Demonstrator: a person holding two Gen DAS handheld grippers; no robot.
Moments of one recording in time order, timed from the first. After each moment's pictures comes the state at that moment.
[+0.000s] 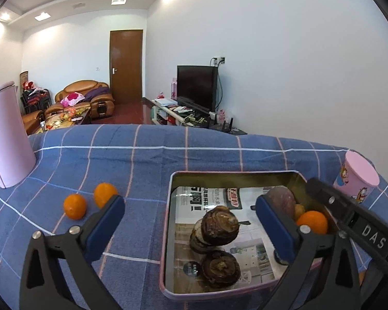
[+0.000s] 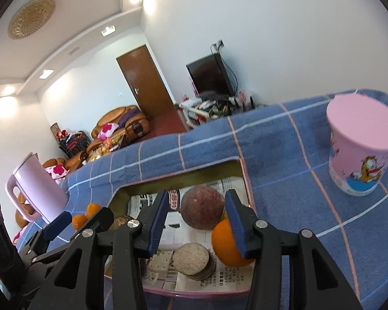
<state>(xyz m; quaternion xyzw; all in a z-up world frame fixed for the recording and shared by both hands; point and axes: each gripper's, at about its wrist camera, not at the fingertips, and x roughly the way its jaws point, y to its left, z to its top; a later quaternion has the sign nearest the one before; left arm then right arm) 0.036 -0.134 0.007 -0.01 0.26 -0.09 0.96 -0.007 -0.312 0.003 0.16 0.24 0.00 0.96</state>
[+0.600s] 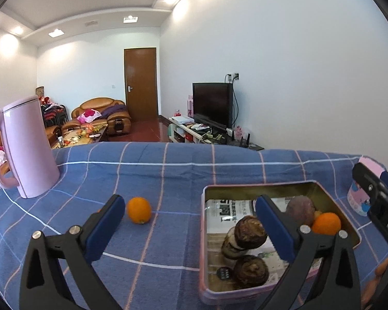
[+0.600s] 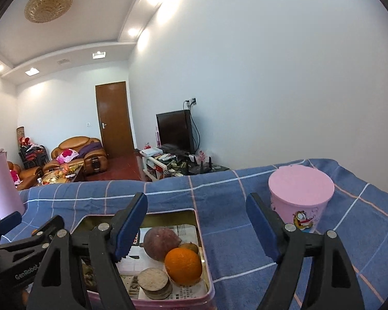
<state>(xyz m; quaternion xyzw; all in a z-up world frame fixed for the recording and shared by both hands) 0.024 -0.113 0.009 0.01 0.21 -0.04 0.98 -0.035 -0.294 0.020 0.06 0.13 -0.13 0.98</state>
